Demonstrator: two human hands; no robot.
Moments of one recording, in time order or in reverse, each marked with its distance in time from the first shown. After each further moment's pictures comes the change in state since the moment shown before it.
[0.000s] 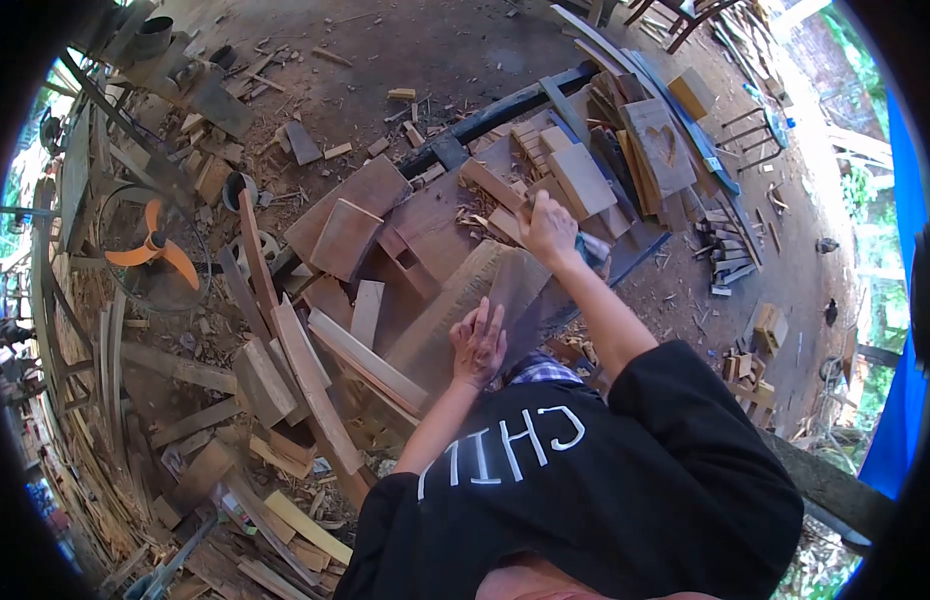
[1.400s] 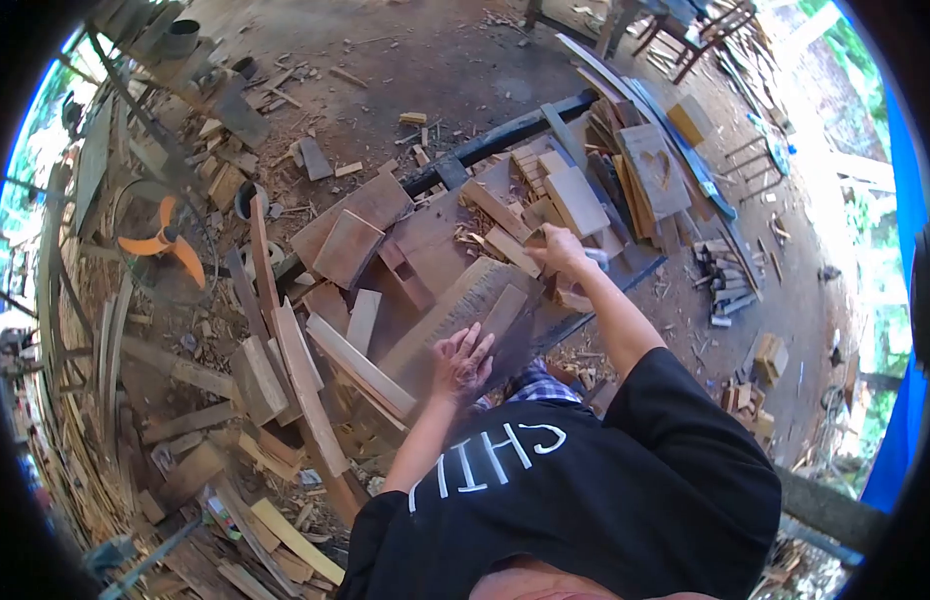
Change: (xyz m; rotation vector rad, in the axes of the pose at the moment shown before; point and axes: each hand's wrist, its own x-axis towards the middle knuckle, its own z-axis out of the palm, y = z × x) left_hand -0.013 -0.008 -0.018 0.034 -0.048 0.096; right_hand 0.026 0.079 0.008 0.075 -0.235 -0.195
